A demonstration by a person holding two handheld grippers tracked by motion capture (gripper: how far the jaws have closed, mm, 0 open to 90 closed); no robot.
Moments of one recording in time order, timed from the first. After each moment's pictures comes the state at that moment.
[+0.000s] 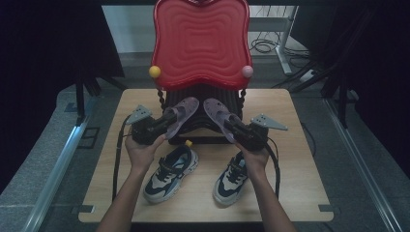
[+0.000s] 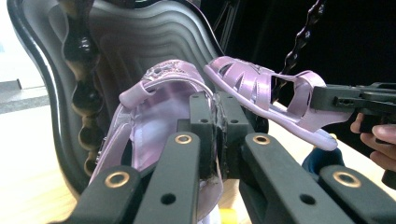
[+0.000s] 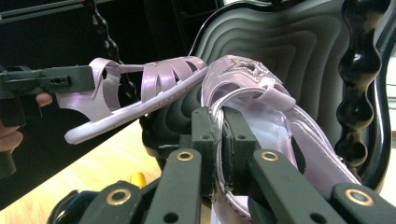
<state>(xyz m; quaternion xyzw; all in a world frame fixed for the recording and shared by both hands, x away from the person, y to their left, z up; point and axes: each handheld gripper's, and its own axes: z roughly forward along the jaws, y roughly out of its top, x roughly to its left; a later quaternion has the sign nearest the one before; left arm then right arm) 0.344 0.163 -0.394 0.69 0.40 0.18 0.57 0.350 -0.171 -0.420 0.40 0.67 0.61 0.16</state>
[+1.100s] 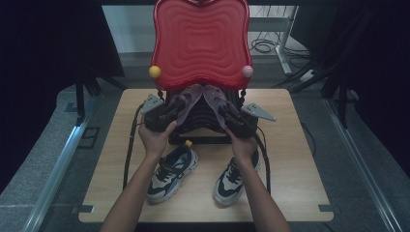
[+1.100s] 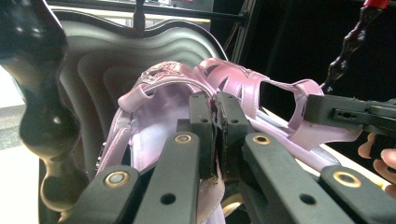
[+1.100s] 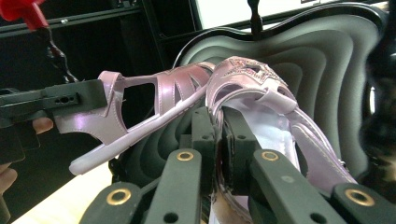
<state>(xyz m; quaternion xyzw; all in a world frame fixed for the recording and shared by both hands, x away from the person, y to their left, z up) 0.385 0.139 -0.398 0.67 0.40 0.22 0.58 0.384 -0.143 -0.416 0.42 0.63 0.62 0.21</state>
